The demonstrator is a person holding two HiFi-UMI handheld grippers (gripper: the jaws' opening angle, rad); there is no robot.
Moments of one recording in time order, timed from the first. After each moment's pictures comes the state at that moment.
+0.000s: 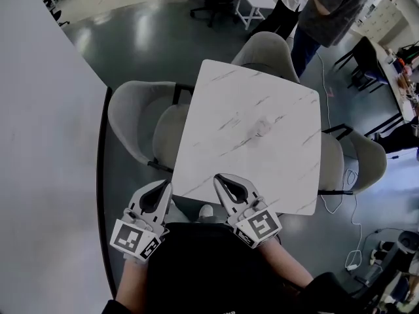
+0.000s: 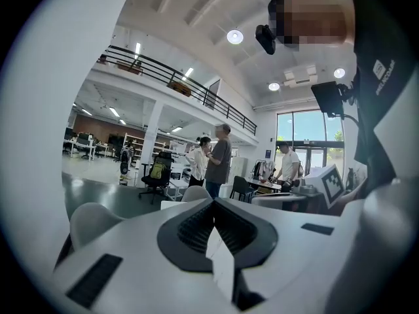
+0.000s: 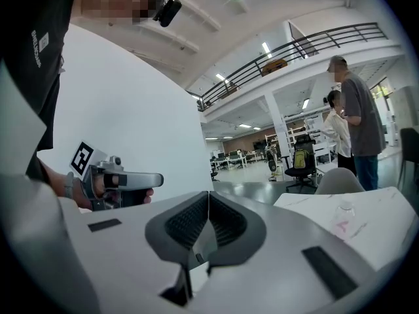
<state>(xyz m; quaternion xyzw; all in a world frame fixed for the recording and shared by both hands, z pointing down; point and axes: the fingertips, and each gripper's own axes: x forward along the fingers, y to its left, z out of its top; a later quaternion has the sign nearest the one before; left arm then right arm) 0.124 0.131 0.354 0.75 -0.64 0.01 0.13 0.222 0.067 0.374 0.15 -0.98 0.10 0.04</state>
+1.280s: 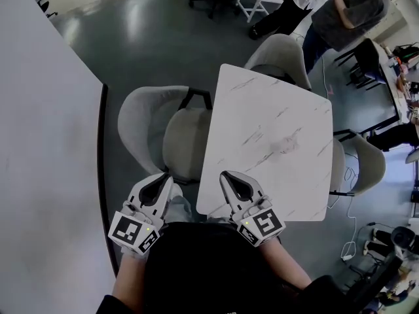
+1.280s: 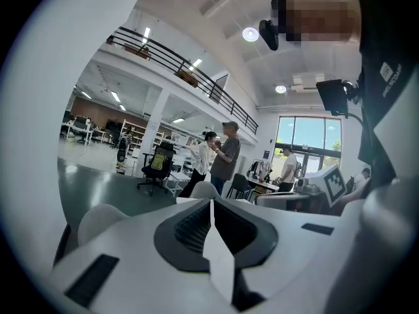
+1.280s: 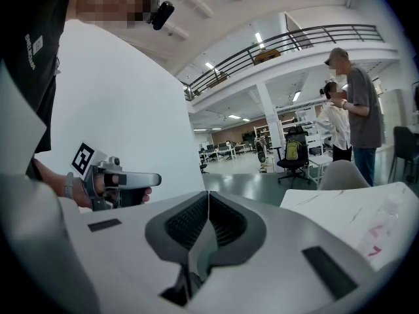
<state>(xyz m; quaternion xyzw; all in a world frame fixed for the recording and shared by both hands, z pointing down) -0.043 0.081 0.380 0.77 -0.61 0.00 0.18 0.076 0.020 0.394 0.20 -0.97 0.12 0.09</state>
